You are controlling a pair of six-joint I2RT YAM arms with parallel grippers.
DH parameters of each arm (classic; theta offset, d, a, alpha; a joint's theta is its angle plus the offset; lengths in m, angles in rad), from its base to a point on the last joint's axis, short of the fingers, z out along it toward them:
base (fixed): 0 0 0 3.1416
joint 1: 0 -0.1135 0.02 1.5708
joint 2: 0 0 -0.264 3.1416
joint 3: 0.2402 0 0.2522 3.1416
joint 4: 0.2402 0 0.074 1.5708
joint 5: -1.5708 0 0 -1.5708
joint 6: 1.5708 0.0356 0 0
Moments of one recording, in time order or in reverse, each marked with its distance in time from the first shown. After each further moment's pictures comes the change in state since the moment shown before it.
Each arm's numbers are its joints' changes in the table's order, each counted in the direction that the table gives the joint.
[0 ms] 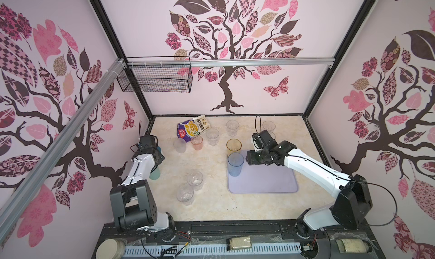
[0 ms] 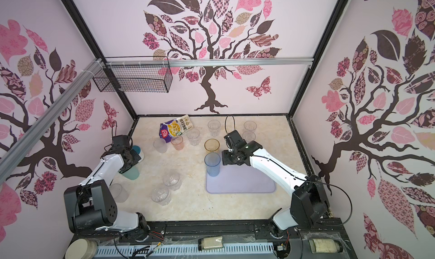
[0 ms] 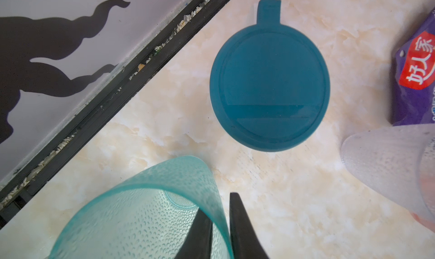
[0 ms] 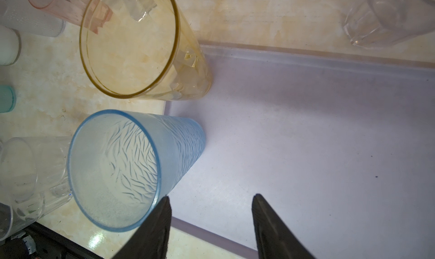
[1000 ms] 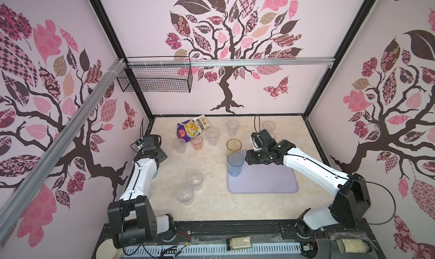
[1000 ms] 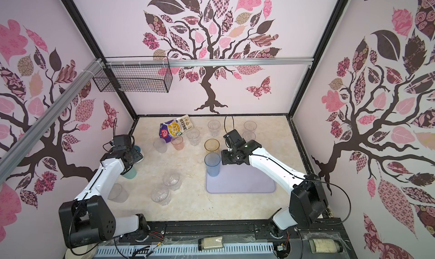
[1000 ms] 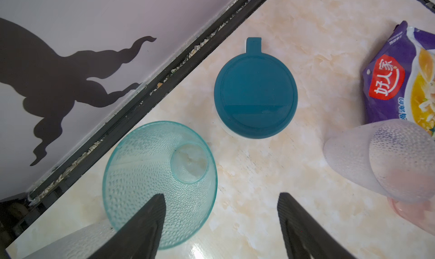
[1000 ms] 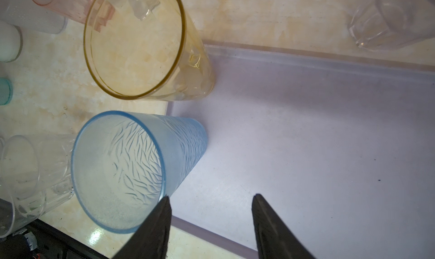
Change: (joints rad) left arm 0.061 -0.111 -0.013 0.019 0.105 -0.019; right arm 0.000 0.011 0.011 0.011 0.011 -0.013
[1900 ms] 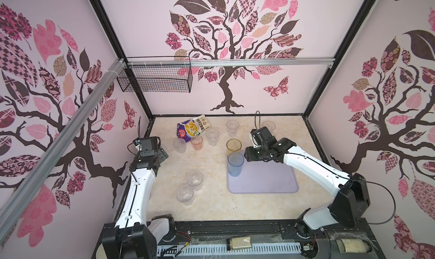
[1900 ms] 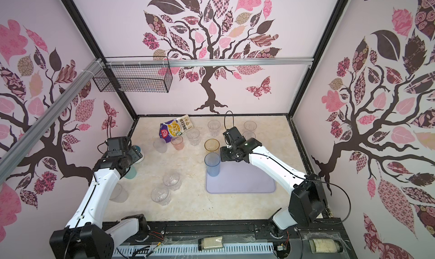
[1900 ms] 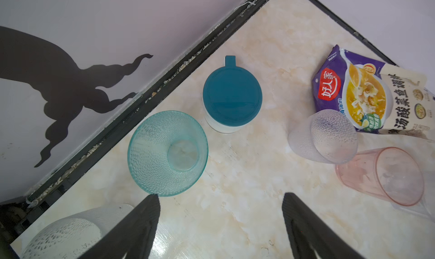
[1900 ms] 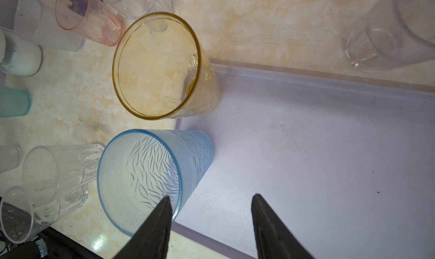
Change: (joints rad) left arm 0.060 -0.189 -0.003 0.089 0.000 -0.012; right arm 0.000 0.013 0.053 -0.013 -0.005 0.004
